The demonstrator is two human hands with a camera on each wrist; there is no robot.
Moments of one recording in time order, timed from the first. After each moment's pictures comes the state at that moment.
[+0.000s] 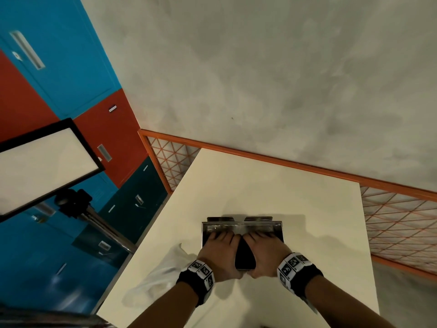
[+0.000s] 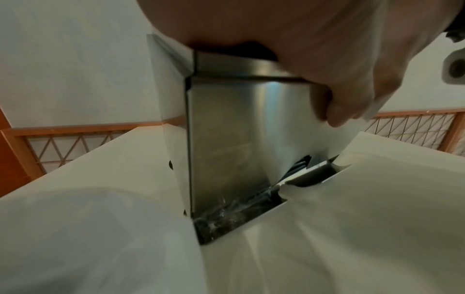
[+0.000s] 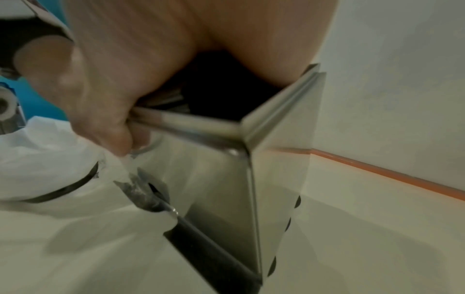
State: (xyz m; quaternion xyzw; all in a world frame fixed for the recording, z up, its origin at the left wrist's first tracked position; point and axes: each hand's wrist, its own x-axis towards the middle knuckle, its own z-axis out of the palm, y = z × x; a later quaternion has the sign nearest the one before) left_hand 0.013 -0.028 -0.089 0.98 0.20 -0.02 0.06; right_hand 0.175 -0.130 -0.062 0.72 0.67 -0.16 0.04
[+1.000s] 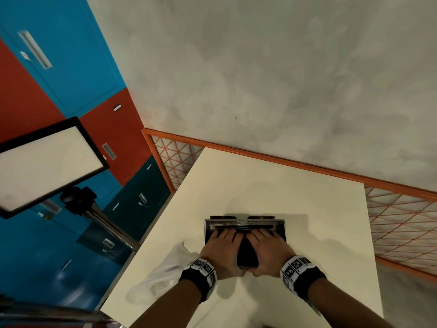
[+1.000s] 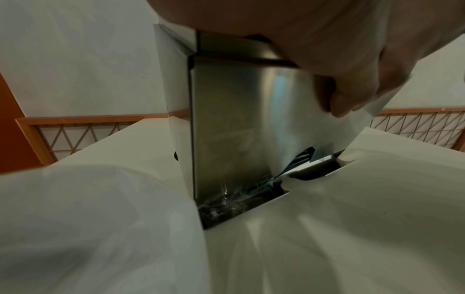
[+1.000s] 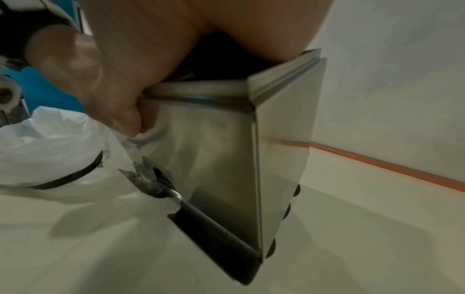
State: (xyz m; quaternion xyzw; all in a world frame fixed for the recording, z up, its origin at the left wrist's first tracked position) left_hand 0.012 -0.029 -0.081 0.98 0.20 -0.01 0.06; right_hand 0.173 -0.137 -0.060 0.72 0.68 -0.11 0.01
